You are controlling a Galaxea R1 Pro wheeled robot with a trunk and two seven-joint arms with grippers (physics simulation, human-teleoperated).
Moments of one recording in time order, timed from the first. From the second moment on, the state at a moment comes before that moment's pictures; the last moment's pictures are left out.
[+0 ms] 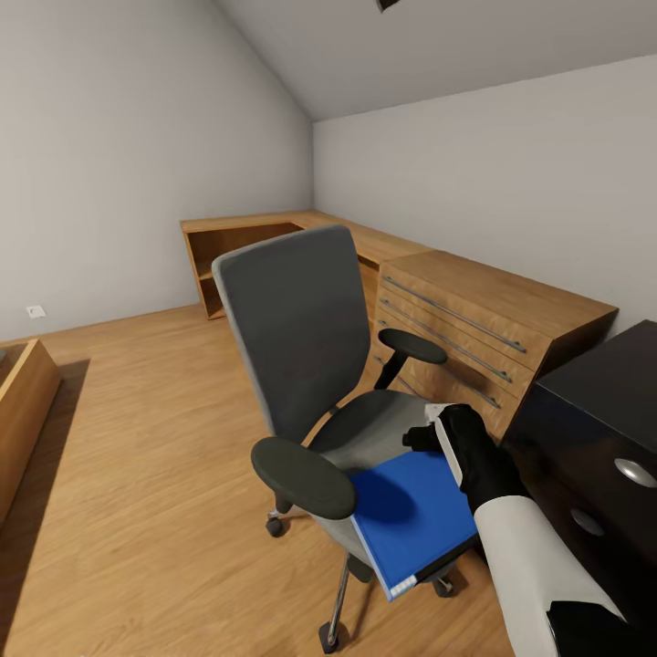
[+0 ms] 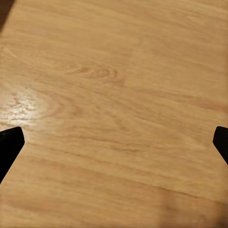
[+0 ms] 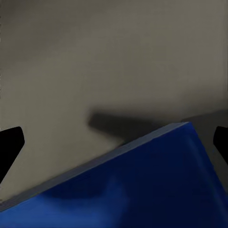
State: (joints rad) left arm 0.03 0.00 0.60 -0.94 0.24 0.07 -0.06; right arm -0.83 0.06 -0.07 -0.89 0.15 0.98 0.05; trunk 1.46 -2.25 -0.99
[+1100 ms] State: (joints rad) left arm 0.03 0.00 0.60 -0.94 0.24 0.07 -0.06; right arm -0.83 0.06 -0.07 -0.89 0.15 0.98 0.05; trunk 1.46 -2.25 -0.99
